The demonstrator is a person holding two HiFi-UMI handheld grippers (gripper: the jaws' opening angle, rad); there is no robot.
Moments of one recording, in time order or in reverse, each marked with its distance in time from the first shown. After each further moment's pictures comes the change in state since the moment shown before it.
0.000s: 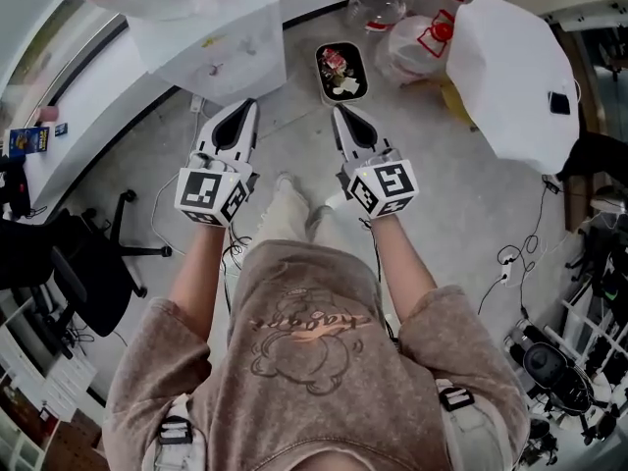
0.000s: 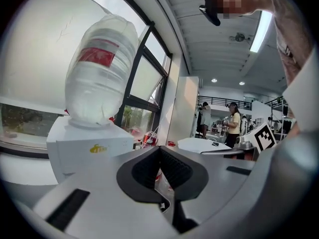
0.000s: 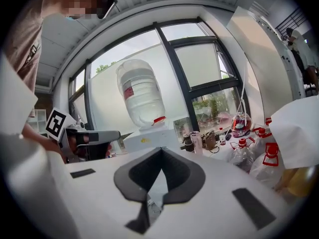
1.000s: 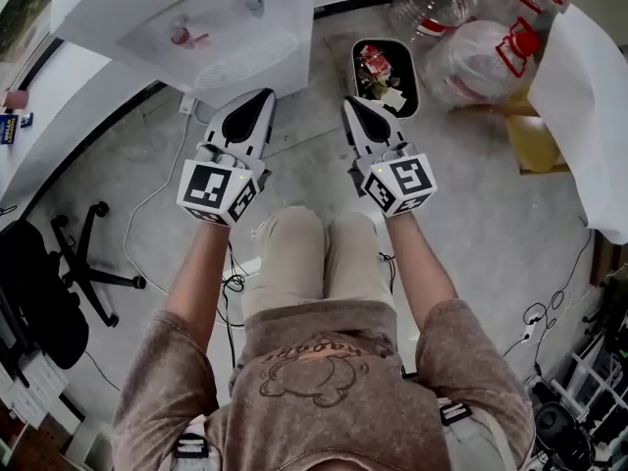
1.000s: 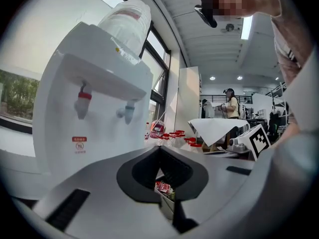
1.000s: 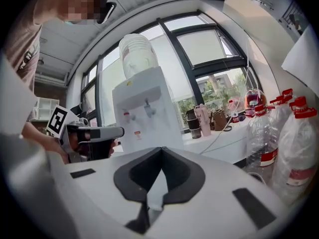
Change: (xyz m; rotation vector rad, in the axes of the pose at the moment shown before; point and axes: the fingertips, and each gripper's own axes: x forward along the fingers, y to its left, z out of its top) left arm 0.090 0.094 -0.251 0.065 -0.072 0.031; right arm 0.139 -0.091 -0.248 -0.052 -0.045 0.145
